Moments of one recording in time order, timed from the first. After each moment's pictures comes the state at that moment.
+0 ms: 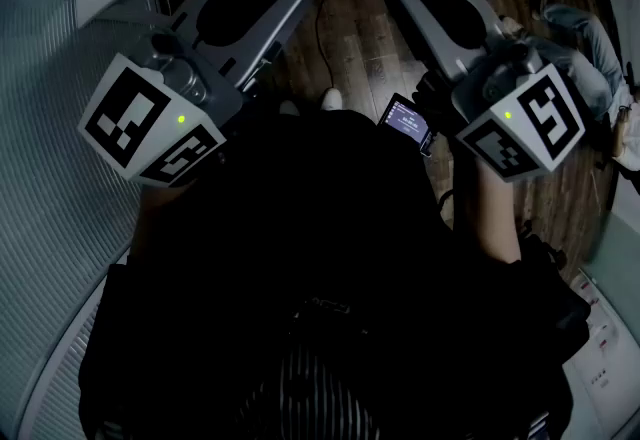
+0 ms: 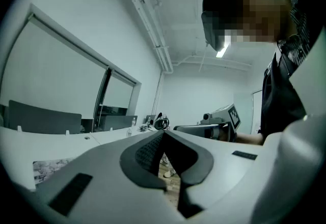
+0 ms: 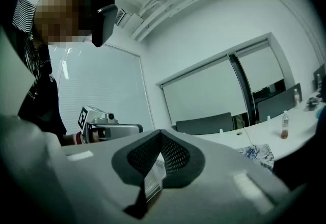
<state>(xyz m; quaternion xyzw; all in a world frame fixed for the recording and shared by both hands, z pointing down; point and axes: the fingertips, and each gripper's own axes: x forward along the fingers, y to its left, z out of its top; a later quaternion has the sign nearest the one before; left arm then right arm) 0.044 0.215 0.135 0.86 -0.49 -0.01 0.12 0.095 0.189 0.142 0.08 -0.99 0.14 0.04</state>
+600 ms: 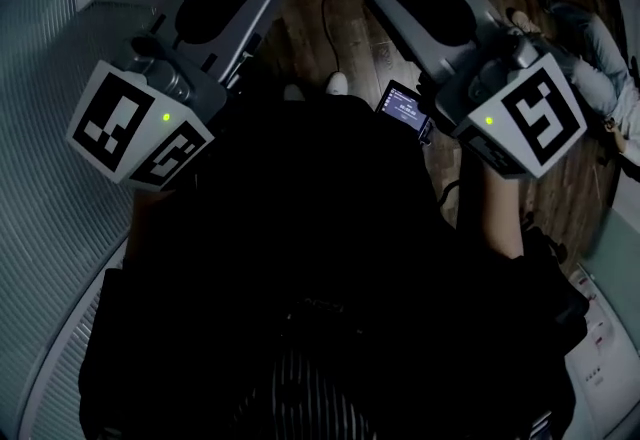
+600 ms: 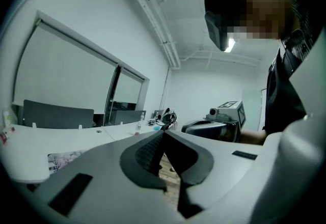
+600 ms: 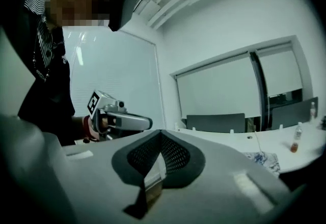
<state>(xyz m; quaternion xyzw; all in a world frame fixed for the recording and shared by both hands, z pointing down) 0.032 0.217 0.160 0.83 -0.53 0.02 0.14 0.088 0.209 0.162 0.01 -0.99 0.08 0.07</state>
